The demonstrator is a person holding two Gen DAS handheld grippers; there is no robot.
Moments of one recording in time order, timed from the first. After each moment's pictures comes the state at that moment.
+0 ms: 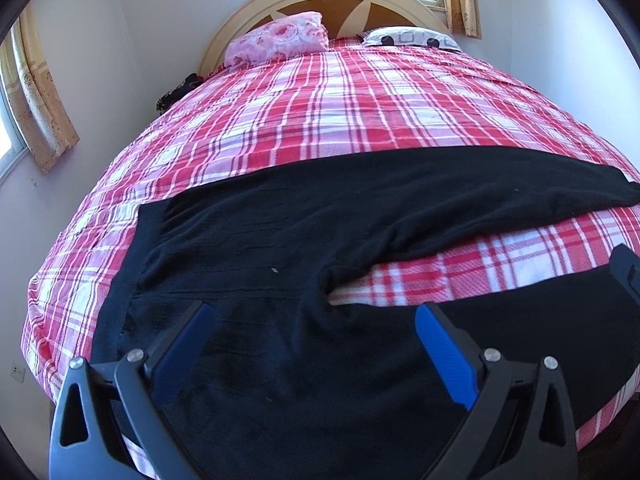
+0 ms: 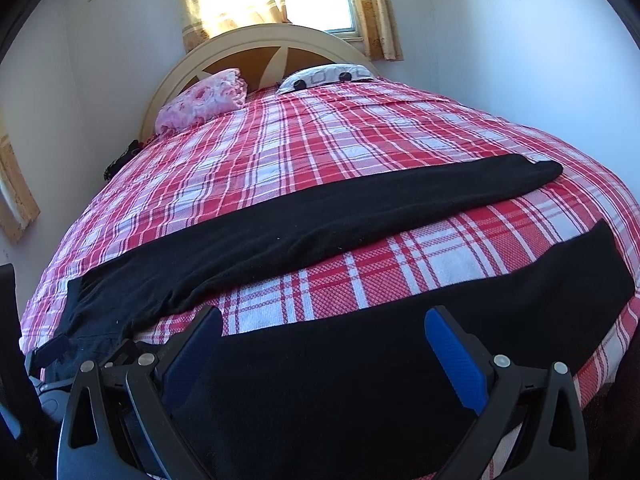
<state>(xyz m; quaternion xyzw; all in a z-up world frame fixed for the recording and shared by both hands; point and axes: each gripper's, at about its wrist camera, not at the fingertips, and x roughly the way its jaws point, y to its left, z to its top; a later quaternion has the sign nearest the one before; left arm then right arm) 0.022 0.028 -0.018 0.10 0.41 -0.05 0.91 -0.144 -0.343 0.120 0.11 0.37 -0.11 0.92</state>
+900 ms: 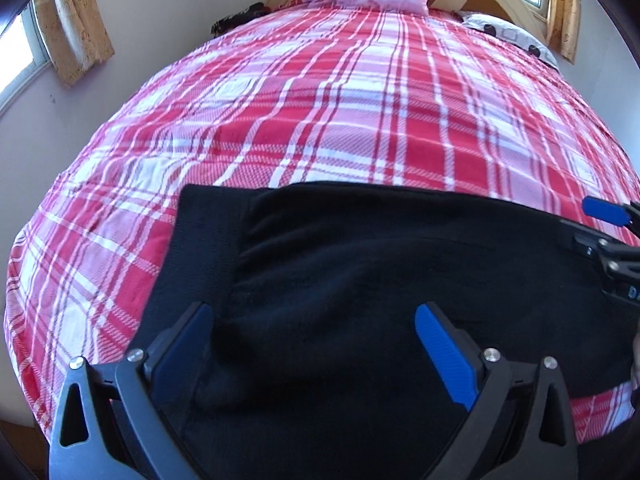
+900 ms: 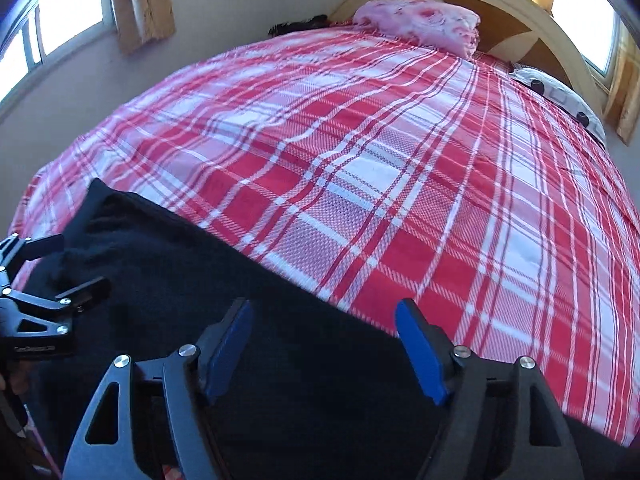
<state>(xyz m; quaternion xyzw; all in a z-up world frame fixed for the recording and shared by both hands) 0.166 0.135 -0.063 0.01 0.50 0.04 0.87 0.131 -0.206 0.051 -0.13 0.48 0.21 0.84</state>
